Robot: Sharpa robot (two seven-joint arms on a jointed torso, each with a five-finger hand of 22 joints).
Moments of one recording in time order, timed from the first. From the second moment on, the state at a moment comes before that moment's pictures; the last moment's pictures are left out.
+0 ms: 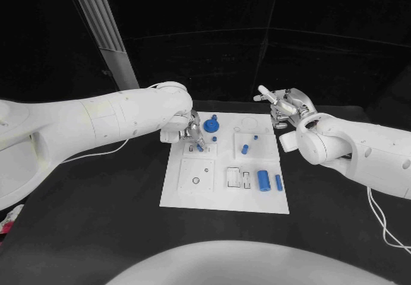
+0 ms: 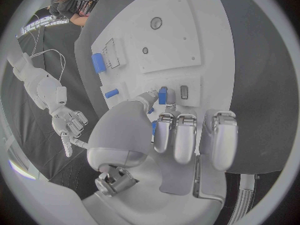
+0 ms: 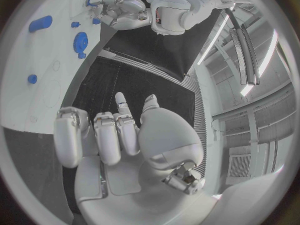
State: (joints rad) left arm 1.37 -0.43 -0.24 1.09 -0.85 0.35 -0.65; left_hand 1.22 0.00 0.32 0.15 0.29 0.81 0.06 0.52 0.71 1.46 0.00 1.57 1.31 1.47 -0.05 1.57 1.31 0.01 1.47 0.08 1.57 1.31; right arm 1.18 -0.74 -0.07 1.38 -0.33 -0.45 0.25; right_hand 1.19 0.23 -0.23 0.29 0.06 0.84 0.20 0.21 0.08 1.47 0.12 1.57 1.31 1.47 0.06 1.57 1.31 0.02 1.47 0.17 1.45 1.31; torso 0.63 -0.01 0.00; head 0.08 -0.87
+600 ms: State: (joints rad) left arm 1.37 -0.42 -0.24 1.08 -0.85 0.36 -0.65; left_hand 1.22 0.00 0.32 0.15 0.29 0.81 0.06 0.52 0.71 1.46 0.00 1.57 1.31 1.47 -0.05 1.57 1.31 0.01 1.47 0.08 1.57 1.31; right arm 1.18 -0.74 -0.07 1.38 -0.33 -0.45 0.25; right_hand 1.20 0.23 -0.23 0.29 0.06 0.84 0.20 0.21 0.08 1.47 0.12 1.57 1.31 1.47 0.06 1.57 1.31 0.02 1.47 0.17 1.45 1.31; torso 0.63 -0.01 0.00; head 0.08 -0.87
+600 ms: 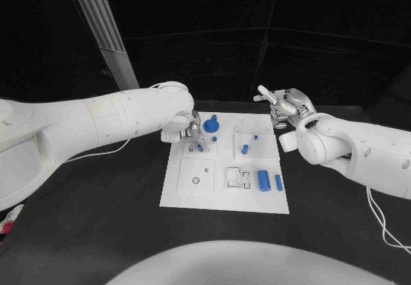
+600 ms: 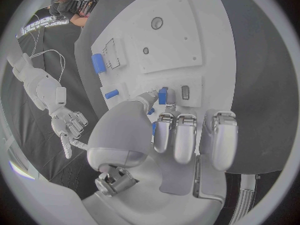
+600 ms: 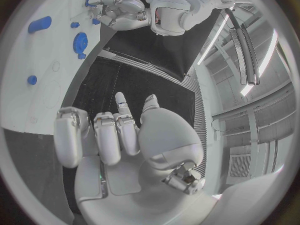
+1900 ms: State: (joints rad) left arm 1.36 -0.42 -0.24 1.08 -0.85 0.38 -0.66; left_hand 1.17 -0.05 0.21 0.22 0.27 0.80 0.07 0.51 0.71 1.46 0.01 1.57 1.31 1.47 -0.05 1.57 1.31 0.01 1.47 0.08 1.56 1.31; right arm 1.18 -0.74 -0.07 1.38 -0.32 -0.45 0.25; right_hand 1.20 0.23 -0.23 0.29 0.06 0.84 0.20 0.21 0.08 1.47 0.12 1.57 1.31 1.47 0.06 1.57 1.31 0.02 1.47 0.17 1.45 1.31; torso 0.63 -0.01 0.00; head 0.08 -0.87
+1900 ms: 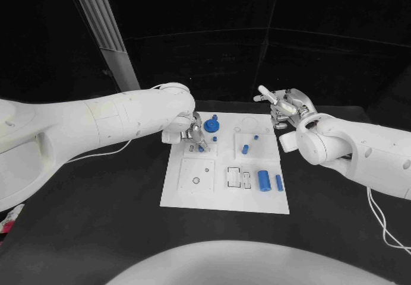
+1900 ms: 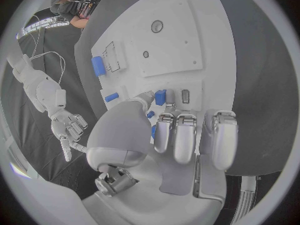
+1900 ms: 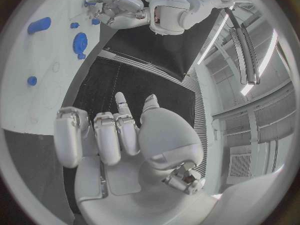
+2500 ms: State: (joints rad) left arm 1.36 -0.42 -0.24 1.09 -0.87 0.37 -0.67; left_hand 1.10 -0.08 0.04 0.28 0.23 0.81 0.07 0.50 0.72 1.47 0.01 1.57 1.31 1.47 -0.04 1.57 1.31 0.01 1.47 0.08 1.56 1.31; right arm 1.18 -0.74 -0.07 1.38 -0.32 -0.45 0.25; right_hand 1.20 0.23 -0.23 0.29 0.06 0.84 0.20 0.21 0.08 1.47 0.12 1.57 1.31 1.47 0.06 1.57 1.31 0.02 1.47 0.17 1.45 1.31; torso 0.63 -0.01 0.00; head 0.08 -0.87
